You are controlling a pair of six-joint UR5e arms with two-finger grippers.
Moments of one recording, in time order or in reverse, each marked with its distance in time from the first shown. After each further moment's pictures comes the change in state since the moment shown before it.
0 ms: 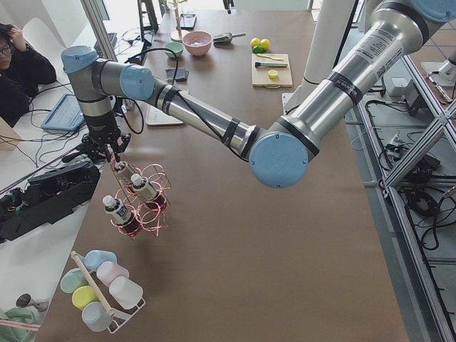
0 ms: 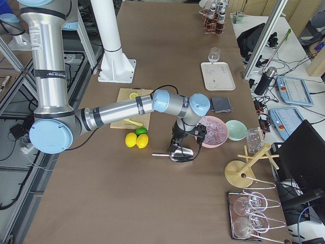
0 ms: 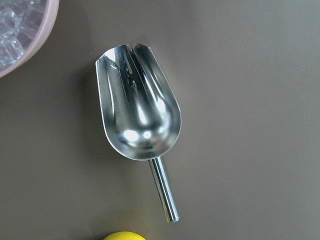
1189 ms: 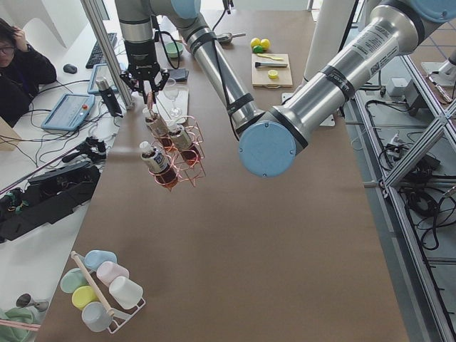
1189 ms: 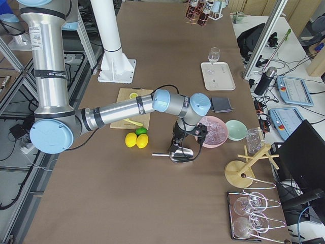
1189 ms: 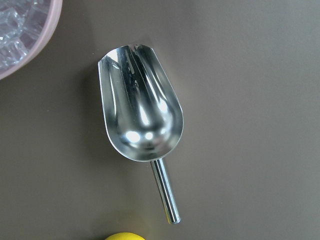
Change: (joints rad) left arm 0.015 -0.075 -0.466 0.545 -0.008 -0.064; right arm -0.005 0.006 -0.003 0.000 -0.002 0.000
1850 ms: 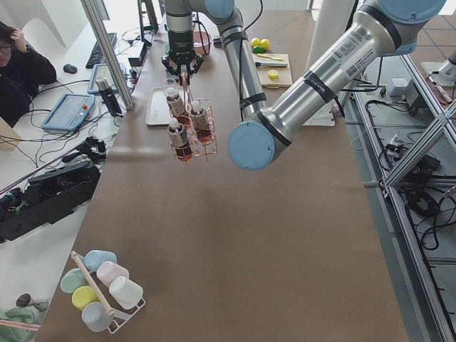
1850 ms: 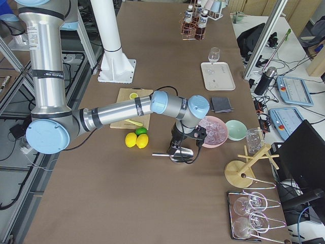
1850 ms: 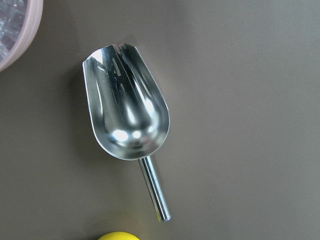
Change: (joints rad) left arm 0.236 -0.007 -0.228 0.030 -0.008 -0.367; right arm 0.025 -0.014 0.002 0.001 0.000 -0.002
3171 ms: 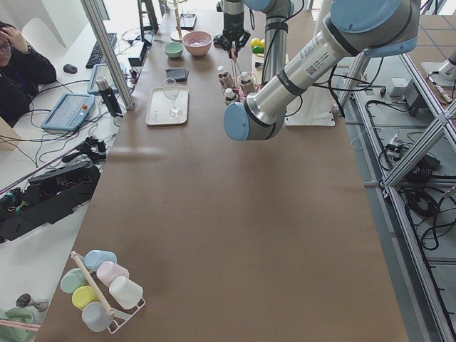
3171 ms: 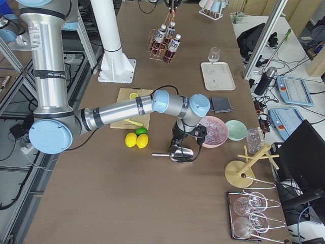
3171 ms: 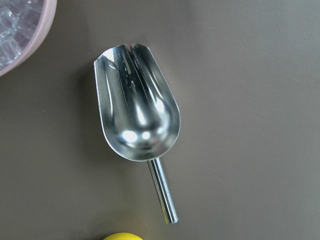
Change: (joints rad) left arm 0.462 -0.190 -0.149 -0.009 0.097 -0.584; right arm -0.022 0.010 -0.003 0.000 -0.001 0.002
